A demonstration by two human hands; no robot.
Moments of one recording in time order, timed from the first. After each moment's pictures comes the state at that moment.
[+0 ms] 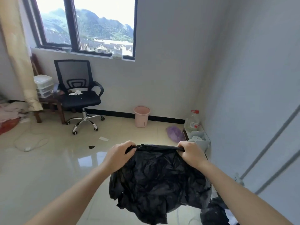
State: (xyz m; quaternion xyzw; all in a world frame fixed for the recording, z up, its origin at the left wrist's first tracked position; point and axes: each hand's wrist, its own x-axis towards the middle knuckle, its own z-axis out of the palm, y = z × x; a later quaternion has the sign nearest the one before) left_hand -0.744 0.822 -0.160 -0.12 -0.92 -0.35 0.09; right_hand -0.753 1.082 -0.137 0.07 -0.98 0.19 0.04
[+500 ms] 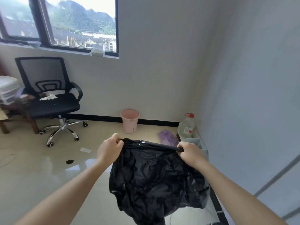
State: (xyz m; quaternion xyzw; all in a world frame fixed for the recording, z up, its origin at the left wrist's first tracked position) left_hand -1.008 0.891 -0.166 0.02 -0.90 -0.43 0.08; right_hand -0.990 1.164 -0.153 -0.01 -0.98 0.19 0.01
